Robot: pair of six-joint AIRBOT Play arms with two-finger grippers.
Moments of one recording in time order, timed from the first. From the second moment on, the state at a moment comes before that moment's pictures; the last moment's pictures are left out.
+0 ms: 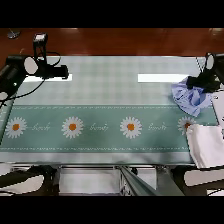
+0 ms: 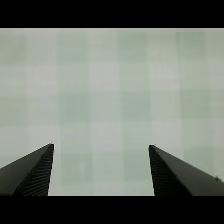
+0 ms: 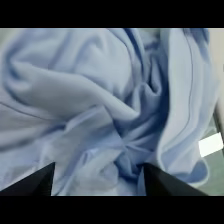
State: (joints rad) left arm -0.14 -1.39 1.24 1.57 -0.82 -1.66; right arm -0.18 -1.64 1.42 -1.85 1.24 1.90
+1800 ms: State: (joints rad) left arm -0.14 -0.64 0.61 1.26 -0.94 -1.59; right arm 0.45 -1.16 1.59 -1.26 1.08 1.46
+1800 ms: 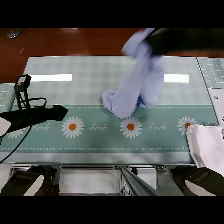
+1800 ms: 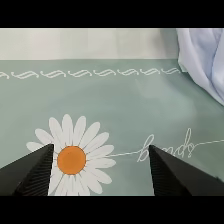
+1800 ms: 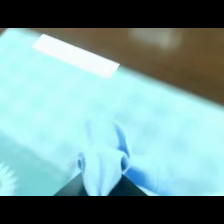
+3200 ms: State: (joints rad) left arm -0.28 -1.30 0.70 0.66 -0.82 -1.34; right arm -0.40 -1.10 0.69 -0.96 1.08 1.33
